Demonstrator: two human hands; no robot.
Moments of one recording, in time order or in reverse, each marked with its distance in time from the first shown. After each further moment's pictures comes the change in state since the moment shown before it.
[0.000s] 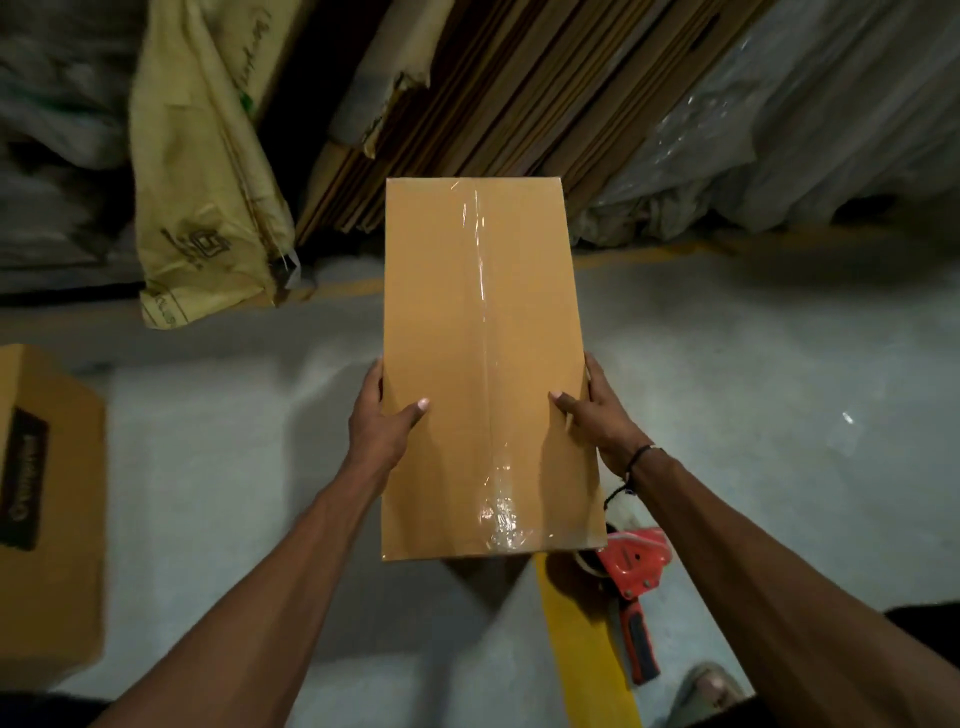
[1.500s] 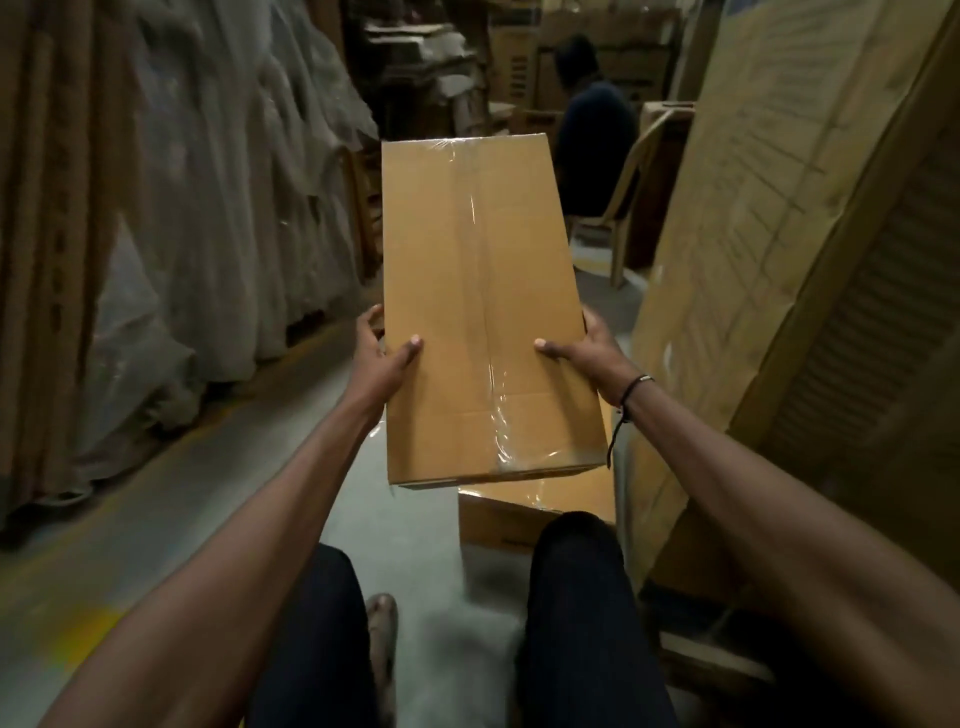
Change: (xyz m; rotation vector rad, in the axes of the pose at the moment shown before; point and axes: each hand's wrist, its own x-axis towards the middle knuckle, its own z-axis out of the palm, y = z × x) left_hand -0.418 0.432 0.394 -0.073 -1.046 0.521; right_hand -0.606 -0.131 -0.449 0.096 1.115 -0.113
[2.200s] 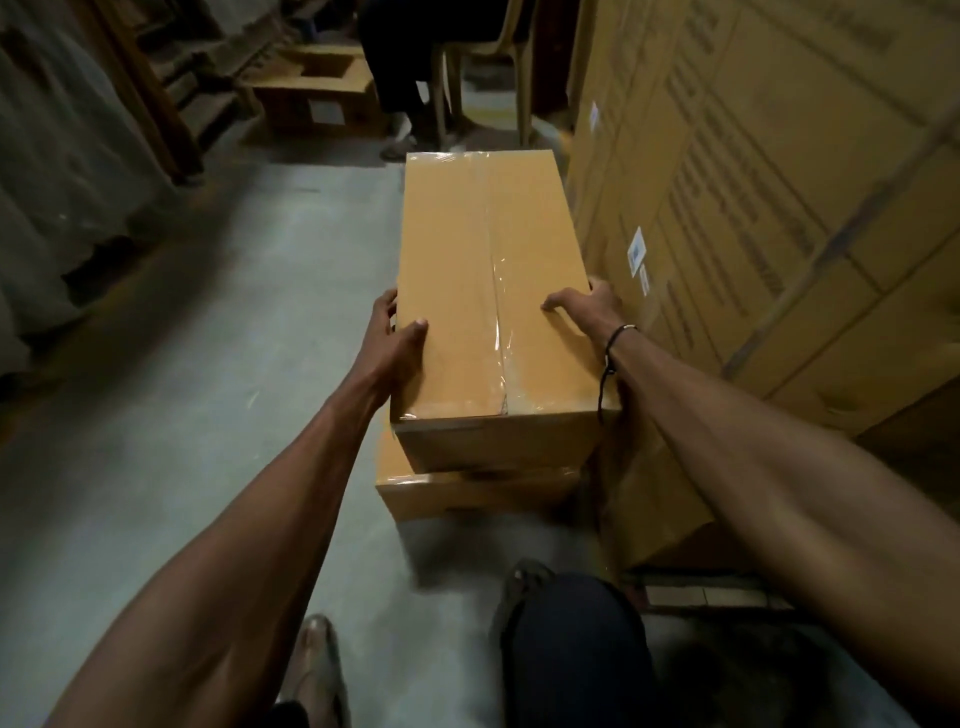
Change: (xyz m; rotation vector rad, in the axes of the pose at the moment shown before) left_hand 0.170 -0.192 0.220 0.016 -0.397 -0.263; right_hand 0.167 0.218 -0.081 -0.151 0.419 0.427
